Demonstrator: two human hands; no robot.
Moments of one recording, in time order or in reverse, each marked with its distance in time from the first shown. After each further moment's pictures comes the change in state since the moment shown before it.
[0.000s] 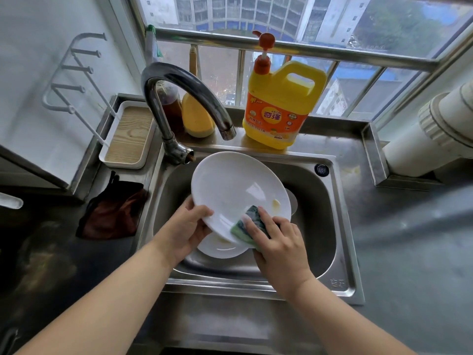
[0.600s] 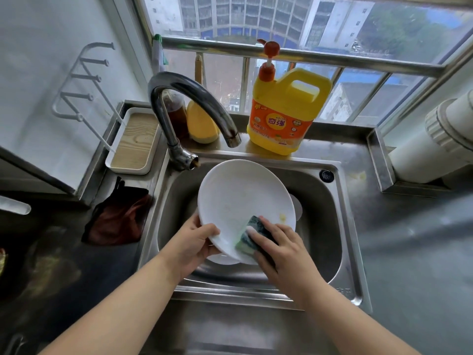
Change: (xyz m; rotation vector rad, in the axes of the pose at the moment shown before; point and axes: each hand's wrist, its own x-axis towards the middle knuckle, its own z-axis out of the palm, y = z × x) left_hand -0.001 -0.015 -0.009 0.082 -0.001 -0.041; right_hand -0.004 0.014 0.001 0.260 -0.189 0.065
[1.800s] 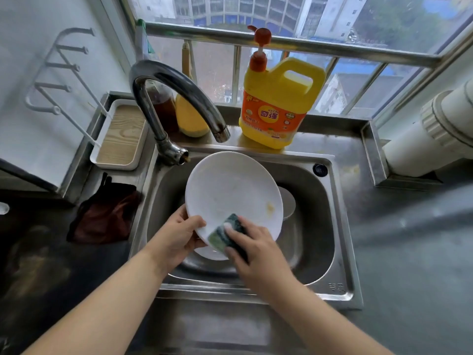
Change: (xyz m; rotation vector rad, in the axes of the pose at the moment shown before) left_hand 0.012 0.005 -0.004 0.048 0.059 0.014; right_hand 0.014 -0.035 0.006 0.220 -0.114 0.184
